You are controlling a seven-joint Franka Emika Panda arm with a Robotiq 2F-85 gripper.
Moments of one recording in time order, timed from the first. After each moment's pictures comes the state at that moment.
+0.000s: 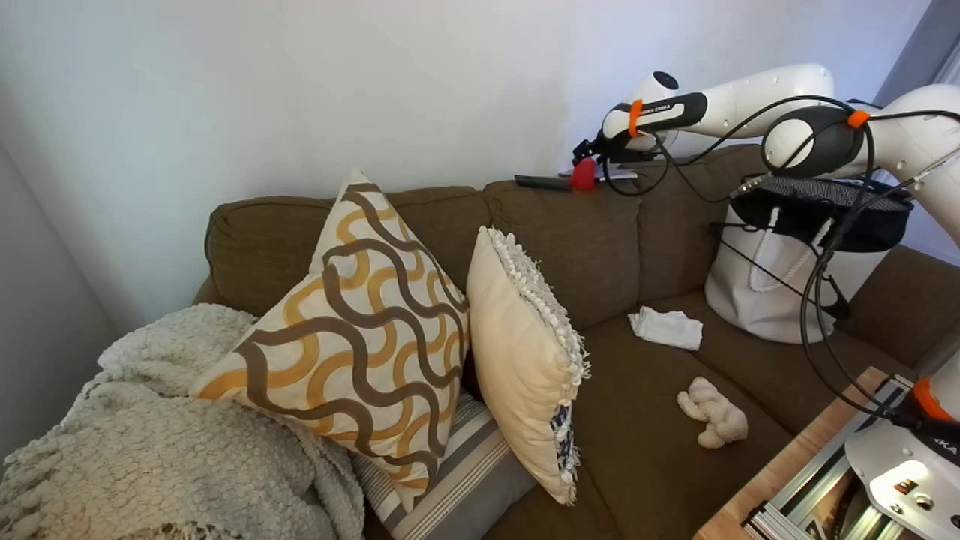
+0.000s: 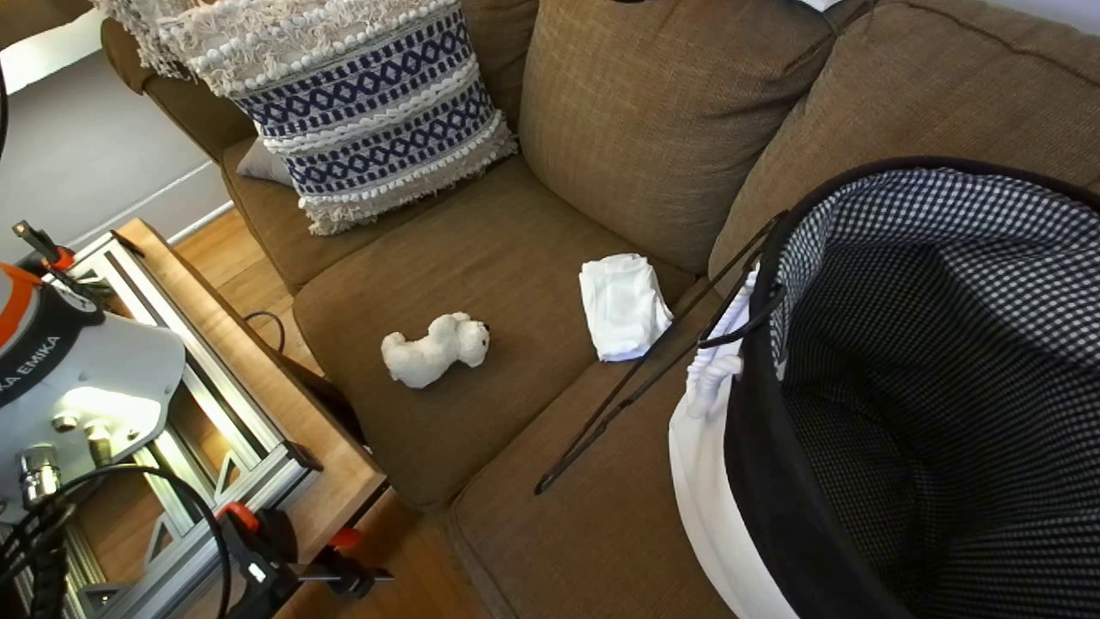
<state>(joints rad) -0.22 1.11 0.04 -0.89 0.11 2.66 -0.18</state>
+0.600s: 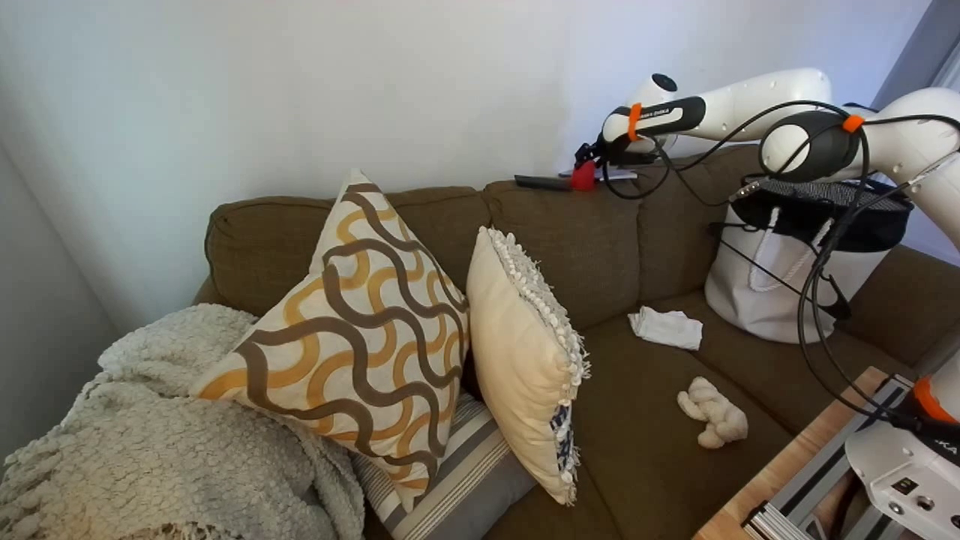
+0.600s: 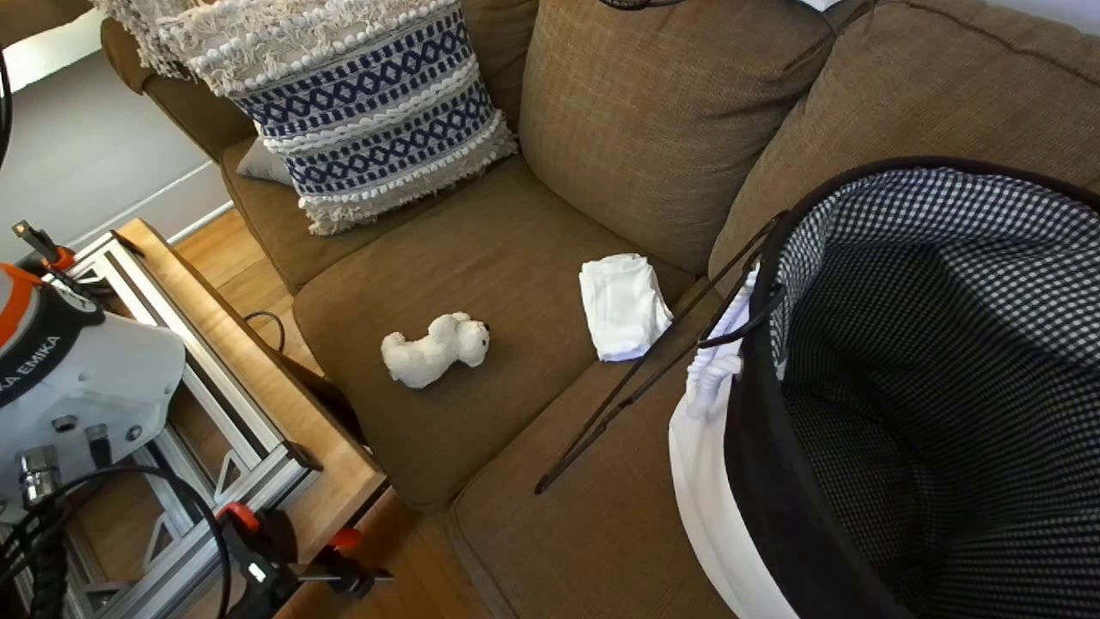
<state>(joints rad) -0.22 1.13 0.01 -0.86 0.10 2.64 -0.13</state>
